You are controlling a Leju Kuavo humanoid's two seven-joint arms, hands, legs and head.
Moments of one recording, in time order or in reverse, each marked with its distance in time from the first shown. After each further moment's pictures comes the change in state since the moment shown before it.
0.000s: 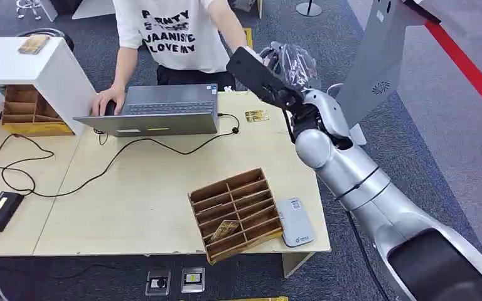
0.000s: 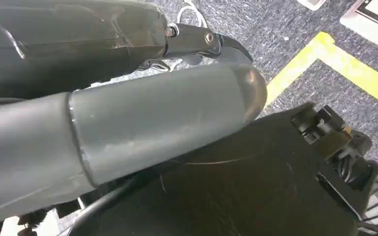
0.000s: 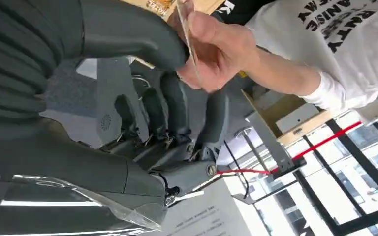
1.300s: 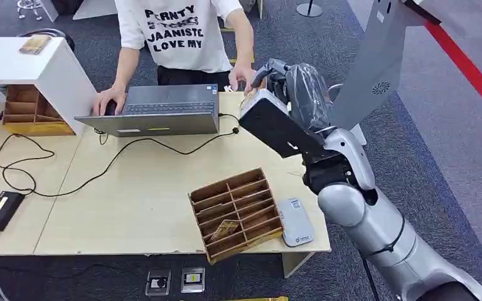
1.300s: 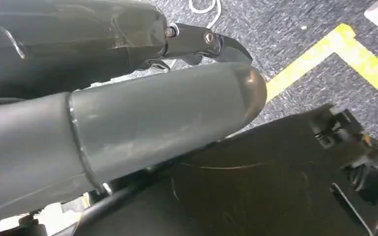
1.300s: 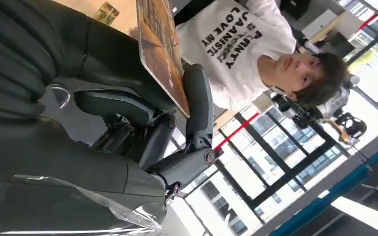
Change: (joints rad) left arm 0.018 0.002 0.000 0.000 0.132 0.032 -0.042; right arm 0.230 -0.121 -0.040 -0.546 -0.002 0.007 -0.081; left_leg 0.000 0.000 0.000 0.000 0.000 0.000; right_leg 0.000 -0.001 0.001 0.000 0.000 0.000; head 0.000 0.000
